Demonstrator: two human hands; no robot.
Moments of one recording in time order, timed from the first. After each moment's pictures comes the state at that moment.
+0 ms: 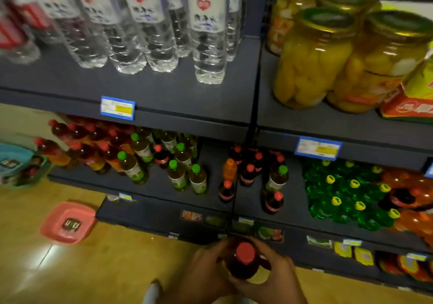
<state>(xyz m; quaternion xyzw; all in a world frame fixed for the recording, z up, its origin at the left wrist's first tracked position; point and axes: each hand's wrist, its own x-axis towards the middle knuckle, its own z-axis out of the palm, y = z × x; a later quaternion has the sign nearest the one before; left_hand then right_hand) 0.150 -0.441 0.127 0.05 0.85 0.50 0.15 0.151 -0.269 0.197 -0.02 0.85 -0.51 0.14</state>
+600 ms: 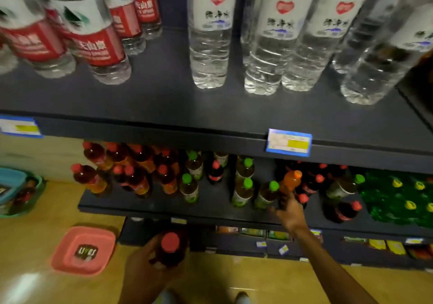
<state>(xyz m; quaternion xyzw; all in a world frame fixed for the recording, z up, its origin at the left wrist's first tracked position) 0.090 -0.848 0.106 -0.20 0.84 0.50 0.04 -0.037 -0.486 0.067 0.21 0.88 -0.41 0.09</state>
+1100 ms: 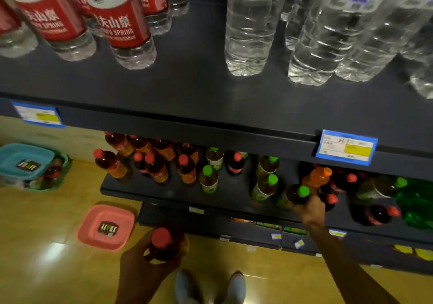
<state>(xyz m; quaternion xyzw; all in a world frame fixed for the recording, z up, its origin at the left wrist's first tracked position) 0.099 -0.889 0.111 -0.25 0.80 0.54 0.00 -0.057 -0.496 0.027 0.28 0.88 -0.38 0.06</state>
